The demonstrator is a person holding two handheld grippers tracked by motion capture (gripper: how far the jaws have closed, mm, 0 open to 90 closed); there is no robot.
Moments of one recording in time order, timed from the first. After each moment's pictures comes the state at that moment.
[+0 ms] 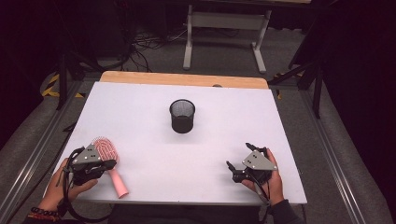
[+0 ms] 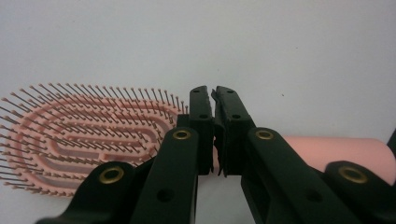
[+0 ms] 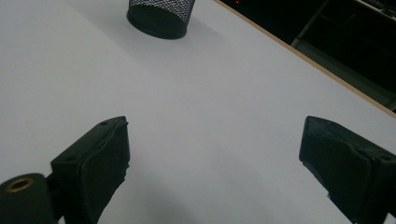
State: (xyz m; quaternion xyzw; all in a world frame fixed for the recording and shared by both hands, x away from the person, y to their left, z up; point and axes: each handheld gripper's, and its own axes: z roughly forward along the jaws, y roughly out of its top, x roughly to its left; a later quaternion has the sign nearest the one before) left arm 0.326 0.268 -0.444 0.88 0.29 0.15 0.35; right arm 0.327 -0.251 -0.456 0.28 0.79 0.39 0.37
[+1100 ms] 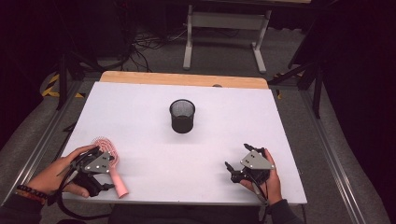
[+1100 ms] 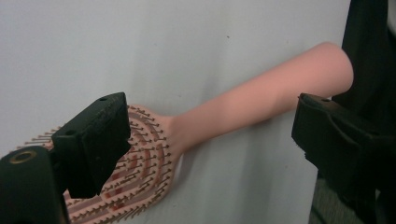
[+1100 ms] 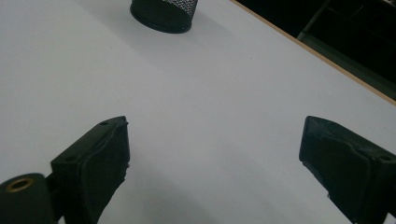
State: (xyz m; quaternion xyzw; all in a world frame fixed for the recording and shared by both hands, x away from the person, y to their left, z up) left arm 0.340 0.243 -0.424 0.98 0.03 0.11 0.17; right arm 0.329 -0.247 -0.460 0.29 0.80 0.39 0.36
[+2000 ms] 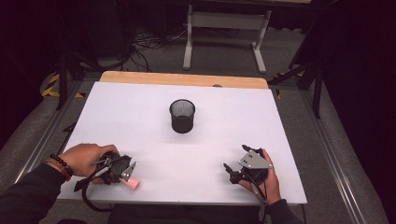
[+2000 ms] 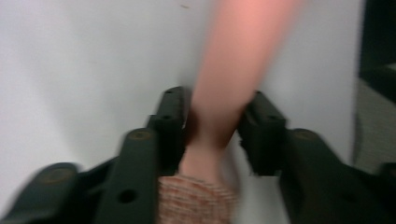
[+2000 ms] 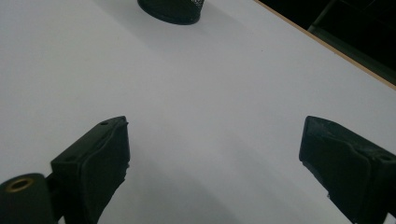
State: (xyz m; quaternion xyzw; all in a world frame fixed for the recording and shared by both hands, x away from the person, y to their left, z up) left arm 0.362 0.183 -0.438 0.99 -0.11 0.06 -0.03; right arm 0.331 -0.245 -0.464 0.29 0.81 0.38 0.34
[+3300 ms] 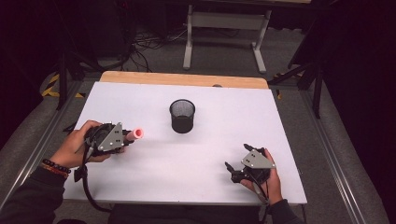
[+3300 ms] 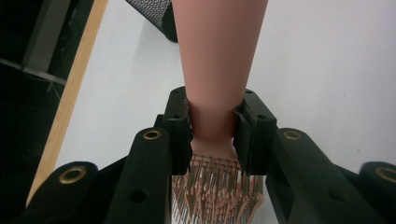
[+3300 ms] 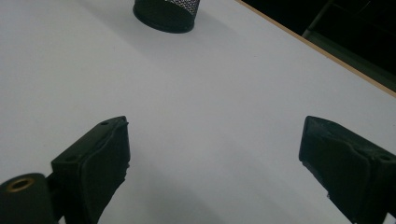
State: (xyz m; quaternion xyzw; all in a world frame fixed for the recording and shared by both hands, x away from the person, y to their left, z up) left arm 0.371 0.209 -0.367 0.92 0.05 0.29 0.28; right arm 0.330 -0.249 -0.460 0.29 0.80 0.39 0.35
